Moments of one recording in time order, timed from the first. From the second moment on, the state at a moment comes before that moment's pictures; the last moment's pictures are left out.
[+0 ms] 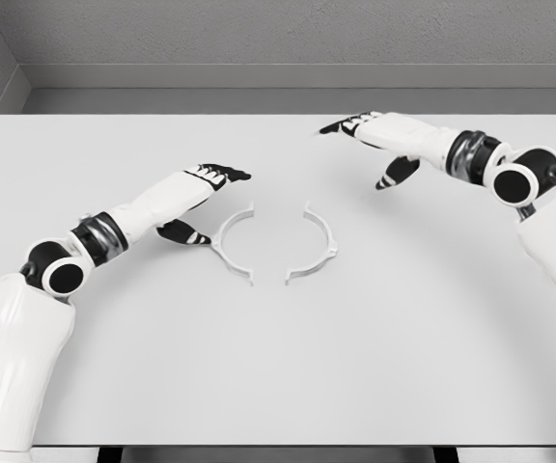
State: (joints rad) left arm -0.37 0.19 -0.10 -1.29 -0.74 -0.61 -0.51; right arm -0.74 -0.46 0.51 -1.20 0.51 -0.40 0.56
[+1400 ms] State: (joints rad) left arm -0.36 0.15 -0.13 -1.32 -0.76 -0.61 -0.51; right arm -0.76 -0.55 0.49 -1.19 0.52 -0.48 0.57
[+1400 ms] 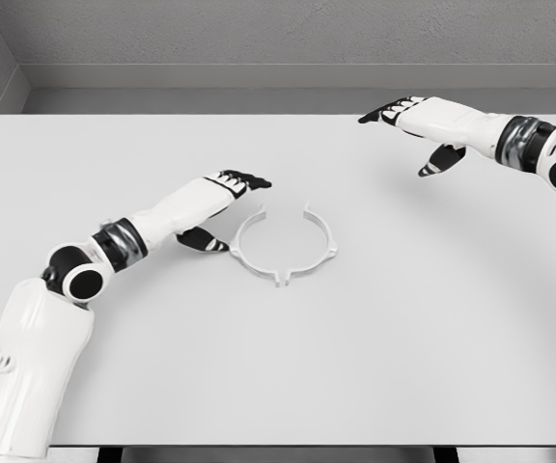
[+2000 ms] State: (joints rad) left arm -0.37 0.10 -0.14 -1.32 -0.77 -0.61 -0.51; right arm -0.76 -0.56 0.48 -1.20 0.52 -0.48 0.57
